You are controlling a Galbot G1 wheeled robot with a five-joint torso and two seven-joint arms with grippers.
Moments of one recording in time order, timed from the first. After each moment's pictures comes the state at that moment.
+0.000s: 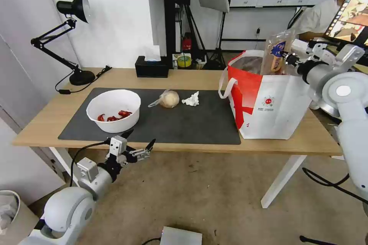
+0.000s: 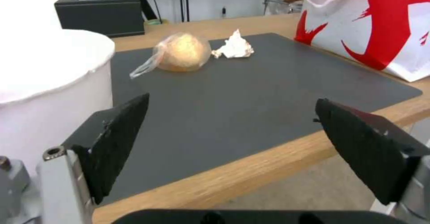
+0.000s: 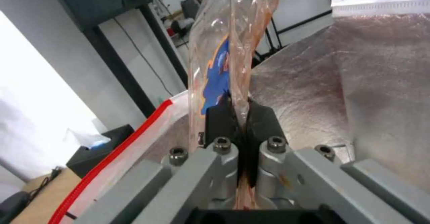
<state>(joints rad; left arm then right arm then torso) 1.43 -1.05 -0.54 -2.14 -0.47 0.26 0.21 -0.55 0.91 0.47 1.76 1.30 -0.60 0.45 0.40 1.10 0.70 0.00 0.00</state>
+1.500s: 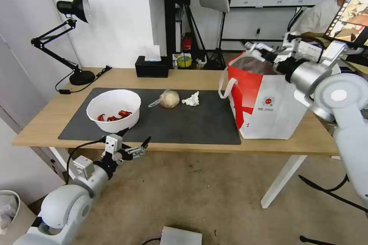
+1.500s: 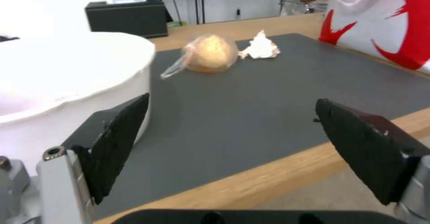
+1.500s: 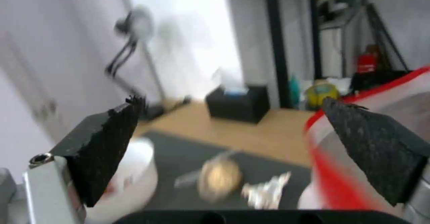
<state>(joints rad) 1.42 -1.02 -0.59 -2.10 -0.48 0.23 0.21 -0.63 0.83 0.36 1.96 1.21 -0.60 -0.02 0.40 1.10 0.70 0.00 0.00</state>
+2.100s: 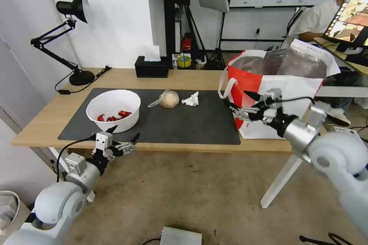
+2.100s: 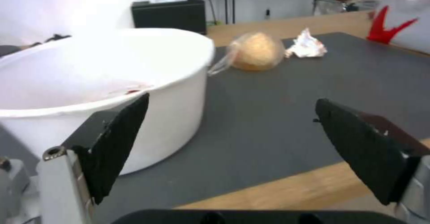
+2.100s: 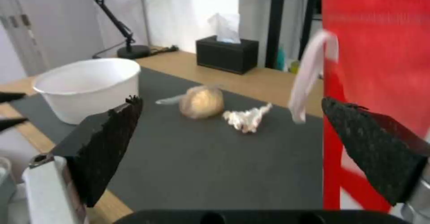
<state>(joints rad) 1.41 -1.01 -0.61 -2.05 -0.49 0.20 0.13 -1.18 0.78 0.49 2.13 0.83 -0.33 -0.16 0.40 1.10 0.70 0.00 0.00</state>
